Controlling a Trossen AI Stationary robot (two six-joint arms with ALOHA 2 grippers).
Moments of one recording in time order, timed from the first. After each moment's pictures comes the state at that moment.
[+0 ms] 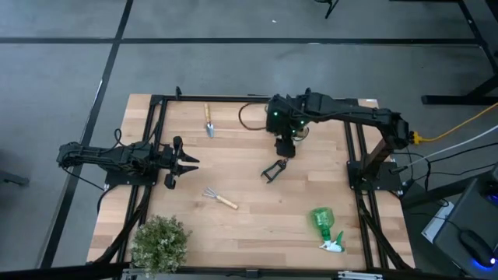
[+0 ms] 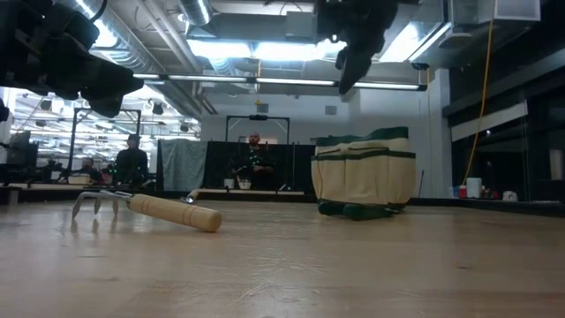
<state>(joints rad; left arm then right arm) -0.04 0.08 0.01 0.00 -0.03 -0.11 -0.20 1.70 1.64 -1.15 -0.12 -0.14</state>
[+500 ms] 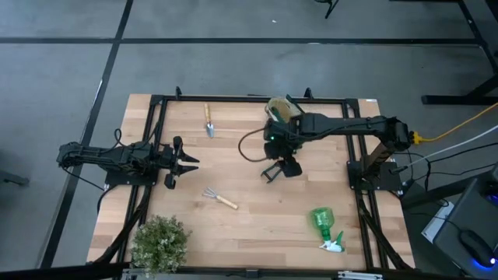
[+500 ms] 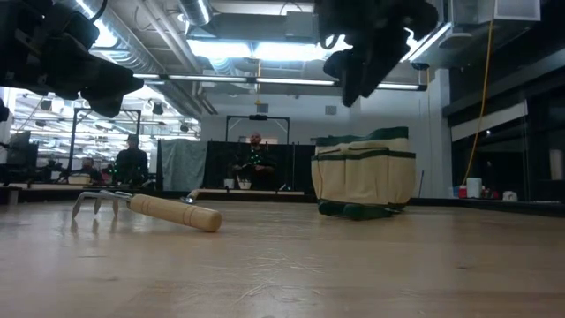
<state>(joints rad) -0.04 0.08 0.01 0.00 -0.03 -0.11 -0.07 1.70 1.49 -1.05 -0.15 -0.37</state>
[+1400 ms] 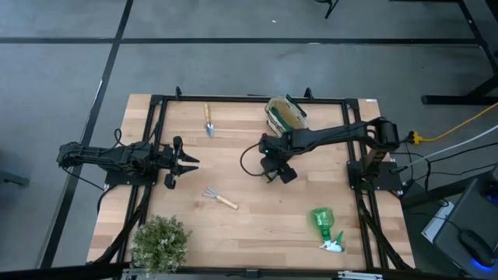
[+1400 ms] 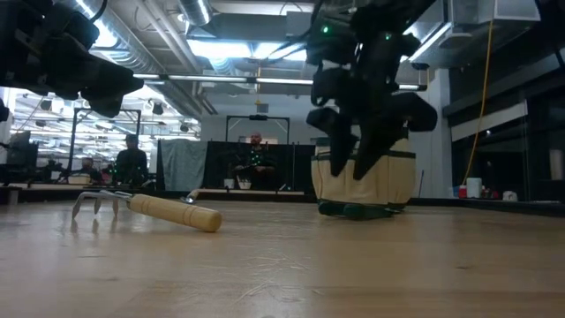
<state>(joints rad) -0.04 0.08 0.01 0.00 -0.03 -0.11 -0.06 1.81 1.21 -0.66 -0.08 -0.61</state>
